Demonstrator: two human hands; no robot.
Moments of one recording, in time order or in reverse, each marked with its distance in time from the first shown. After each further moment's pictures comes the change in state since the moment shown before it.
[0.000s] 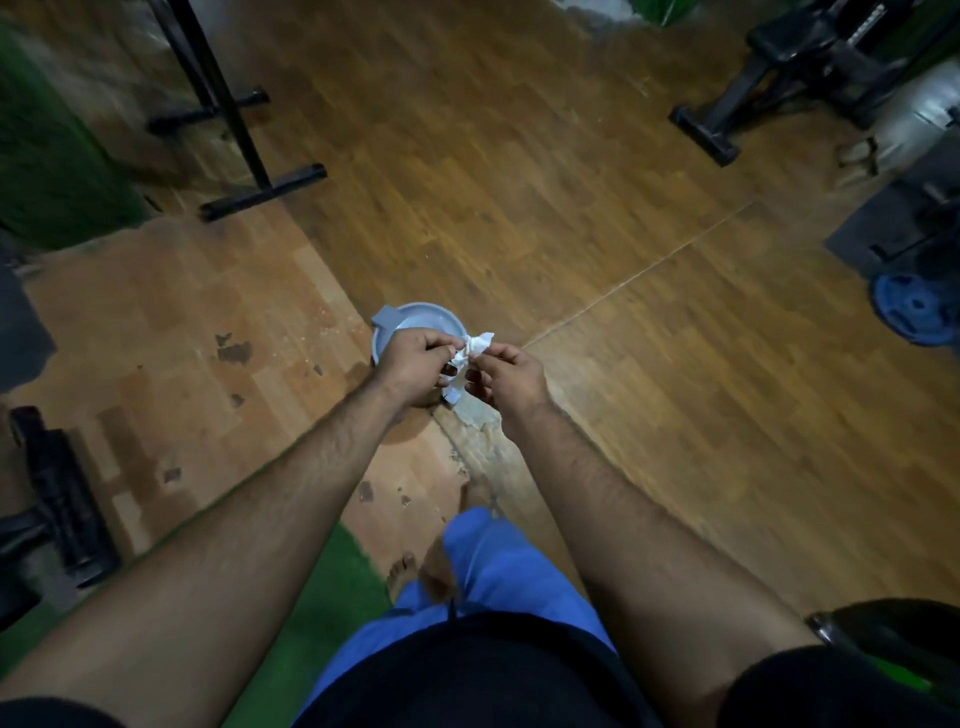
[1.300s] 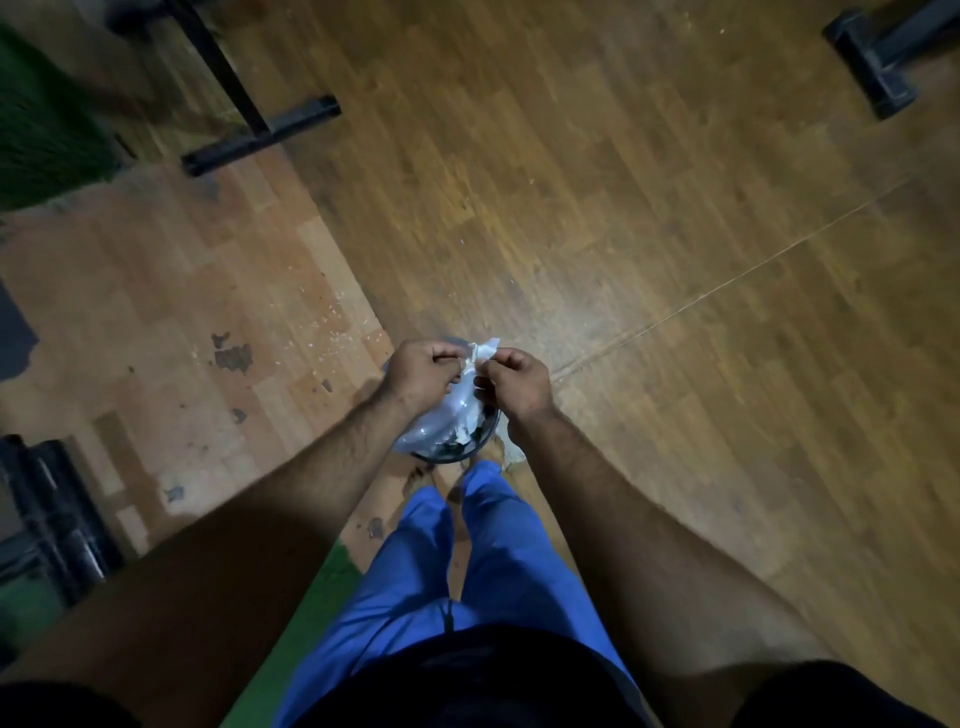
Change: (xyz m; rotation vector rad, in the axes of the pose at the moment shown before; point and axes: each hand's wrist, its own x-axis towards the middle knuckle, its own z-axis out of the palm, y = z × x) left_hand 0.384 0.035 -0.051 0.094 0.066 -0.269; right_hand 0.384 -0.087 0.125 -0.195 0.048 0.237
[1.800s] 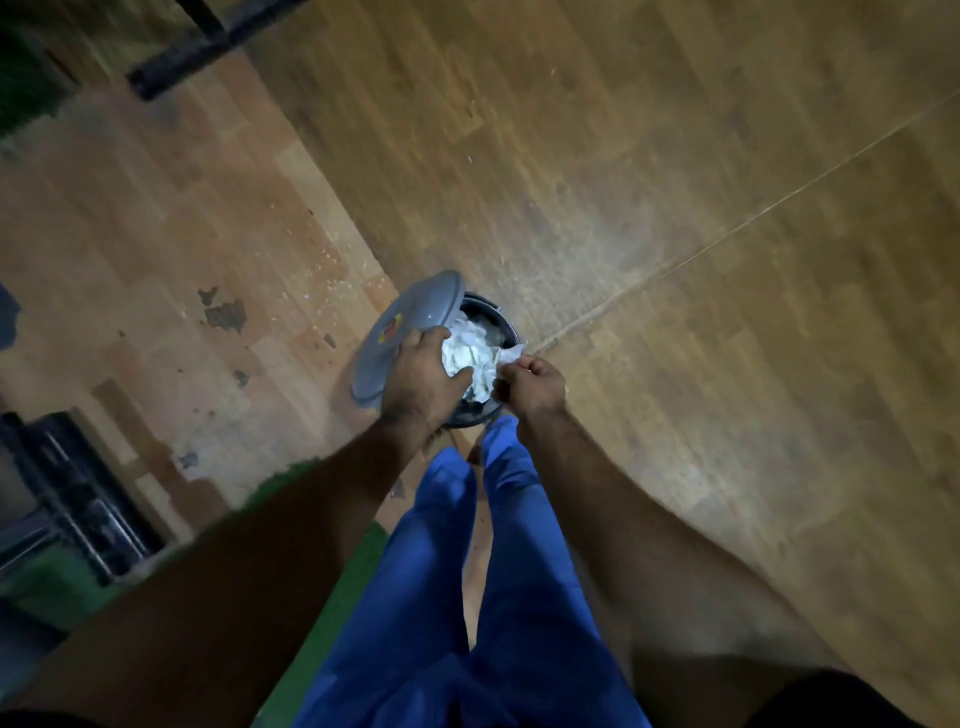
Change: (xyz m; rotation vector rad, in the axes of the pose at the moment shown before) left_hand 0.049 -0.087 0.033 0.680 0.061 0.088; right_hand 0.101 0.116 -0.009 0.111 0.159 0.272
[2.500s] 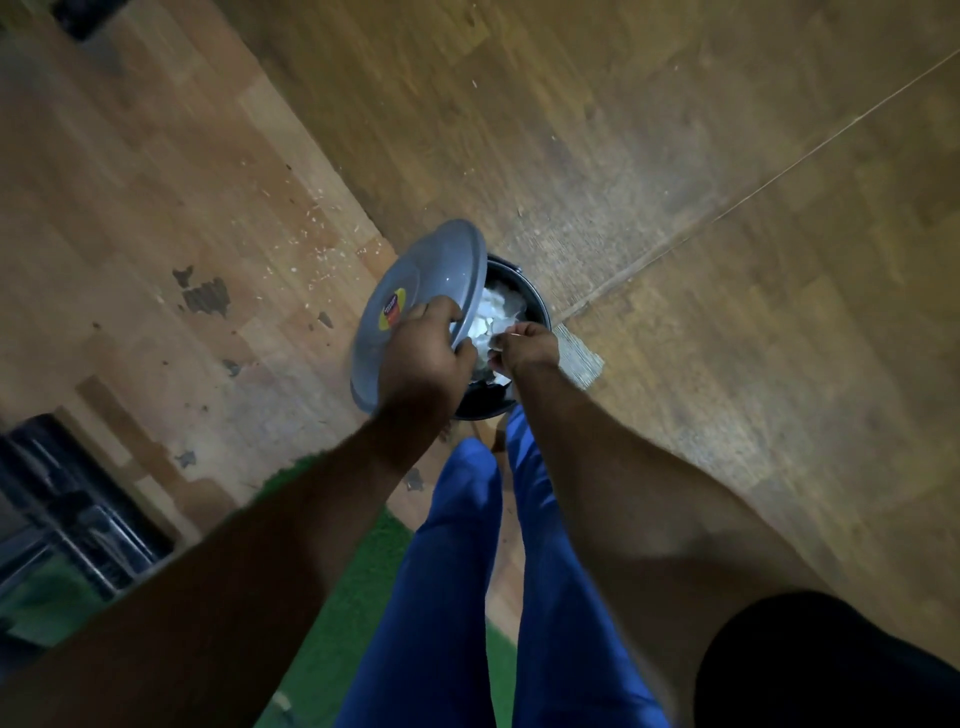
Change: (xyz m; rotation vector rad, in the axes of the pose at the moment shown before) left_hand 0.057 -0.047 0.055 0.073 0.165 0.182; right_hand 0.139 0.052 0.052 -0.116 0.051 0.111
